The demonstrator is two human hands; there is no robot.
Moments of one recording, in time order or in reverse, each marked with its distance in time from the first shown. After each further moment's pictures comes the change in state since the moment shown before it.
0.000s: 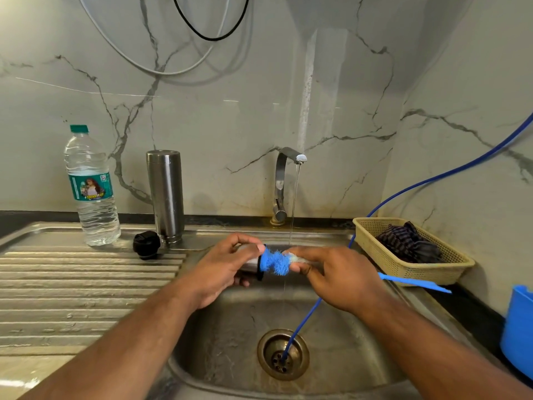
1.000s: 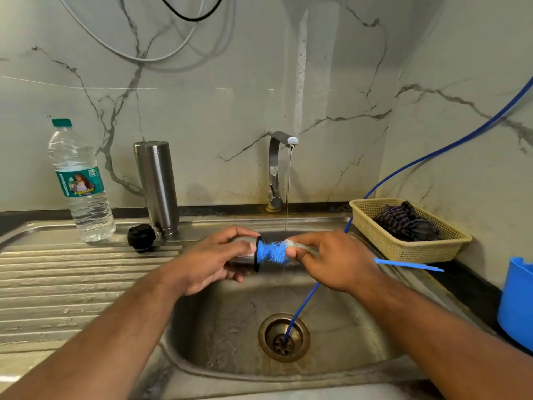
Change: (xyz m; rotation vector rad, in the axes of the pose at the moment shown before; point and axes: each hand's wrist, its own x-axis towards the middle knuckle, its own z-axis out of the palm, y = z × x) left_hand 0.004 -0.001 -0.014 0.035 -0.161 -0.090; right_hand 0.003 0.008 0.008 0.102 -0.043 0.113
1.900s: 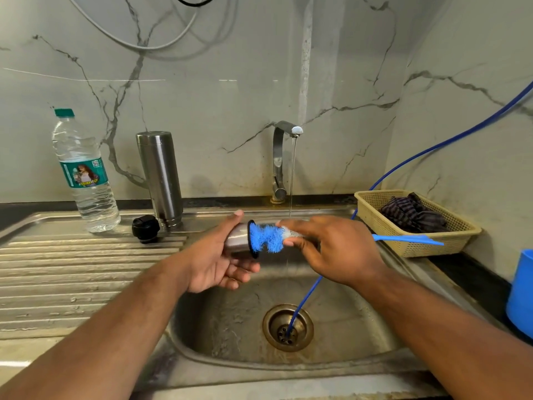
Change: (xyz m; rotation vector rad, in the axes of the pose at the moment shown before) left_hand -0.007 0.001 0.004 -0.105 -0.007 -0.230; right_hand -0.001 0.001 0.008 -0.141 0.245 -0.251
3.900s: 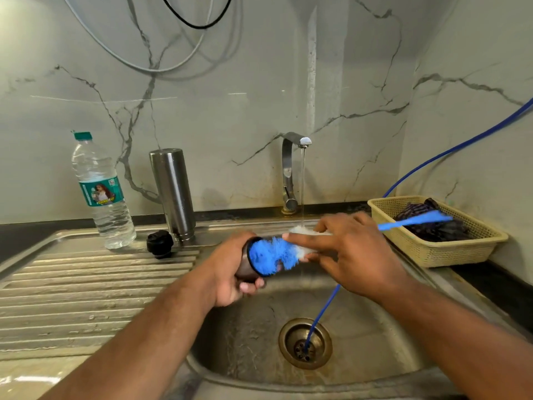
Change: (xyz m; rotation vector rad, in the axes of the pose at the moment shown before) left_hand 0.002 0.009 0.019 -0.239 0.175 -0.083; right_hand 0.004 0.001 -0.013 -0.043 0.031 -0.156
